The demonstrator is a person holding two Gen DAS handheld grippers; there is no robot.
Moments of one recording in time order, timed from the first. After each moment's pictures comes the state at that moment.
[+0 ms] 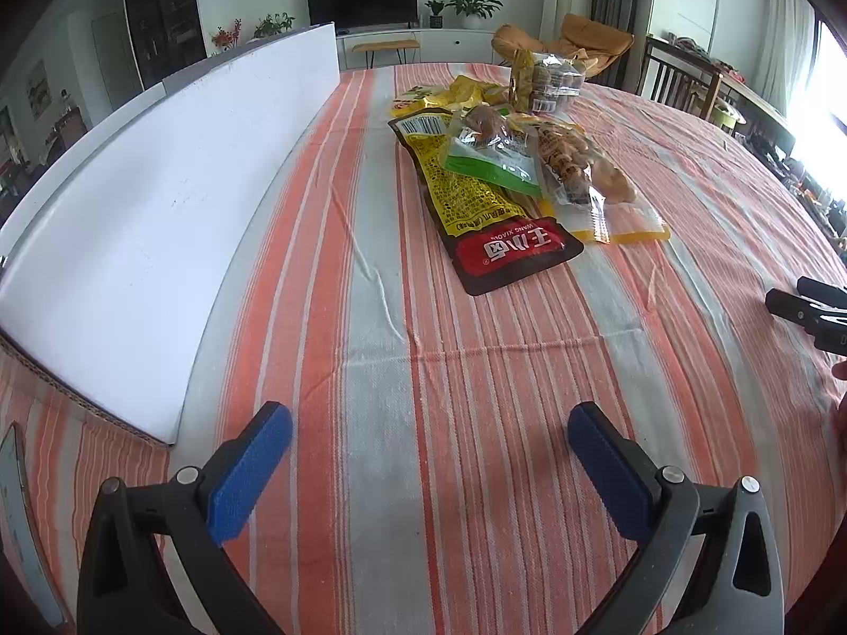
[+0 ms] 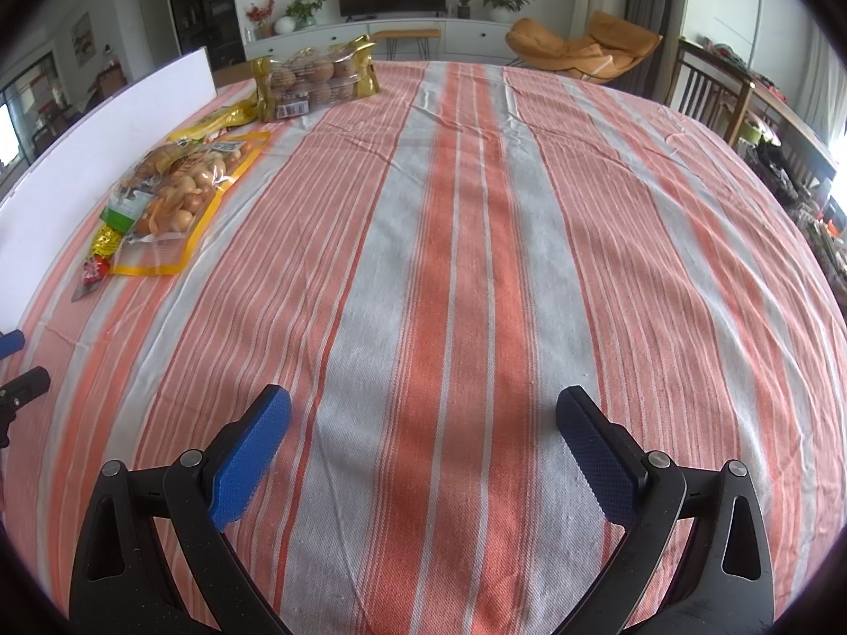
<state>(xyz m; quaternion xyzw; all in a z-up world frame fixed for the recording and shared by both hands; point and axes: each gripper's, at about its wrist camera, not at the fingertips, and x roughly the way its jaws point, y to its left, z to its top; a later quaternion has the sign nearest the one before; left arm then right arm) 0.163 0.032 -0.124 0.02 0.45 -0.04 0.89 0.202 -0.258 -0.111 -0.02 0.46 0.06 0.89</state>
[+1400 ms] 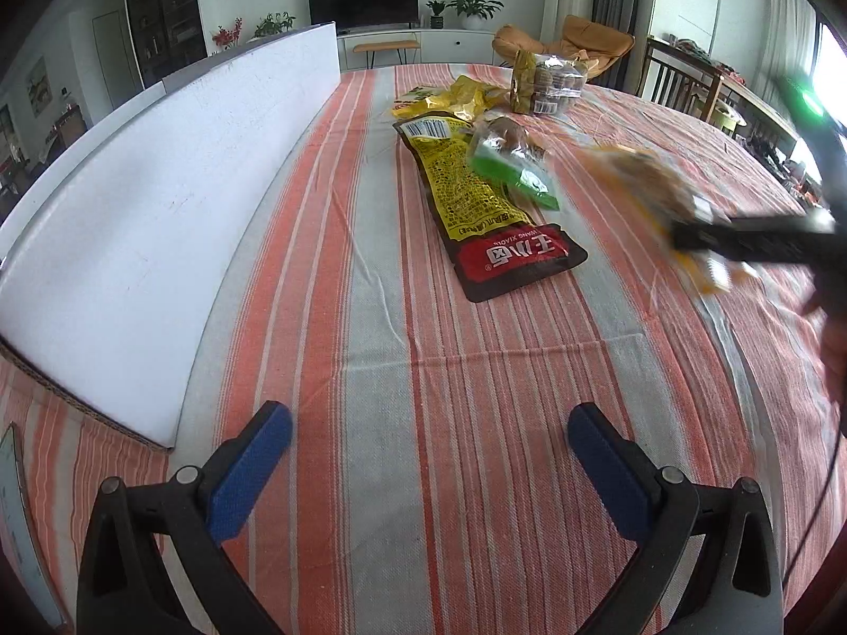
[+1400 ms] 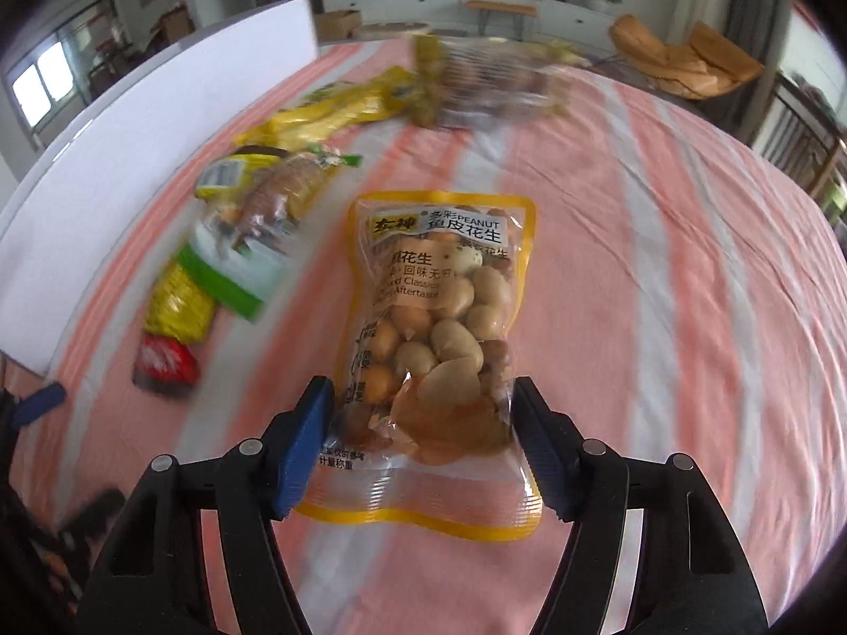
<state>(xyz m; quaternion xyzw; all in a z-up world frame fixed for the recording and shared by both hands) 0.162 0.033 -0.124 0.02 0.45 -0.04 0.89 0.269 -0.154 -0.106 -0.05 0.49 0.15 0.86</state>
